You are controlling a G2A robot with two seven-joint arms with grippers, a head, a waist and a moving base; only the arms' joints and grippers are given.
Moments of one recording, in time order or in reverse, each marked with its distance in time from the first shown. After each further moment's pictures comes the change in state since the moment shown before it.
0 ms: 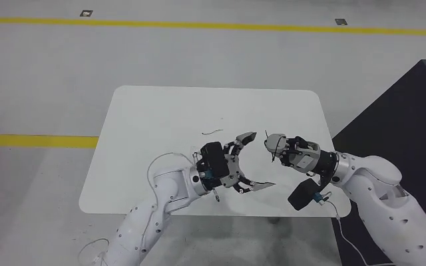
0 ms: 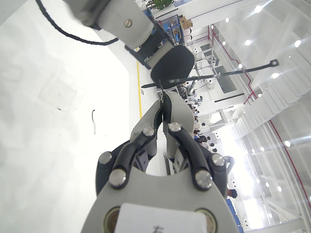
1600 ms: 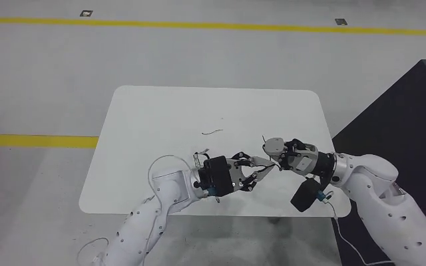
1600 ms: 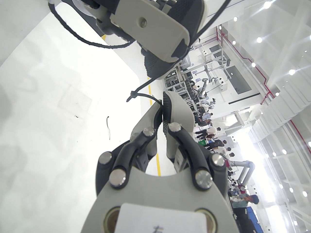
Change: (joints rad) left arm -0.007 0.000 -0.002 -0.025 0.222 -0.013 0.192; right arm 0.017 -0.003 -0.016 0.031 0.042 -0.089 -0.035
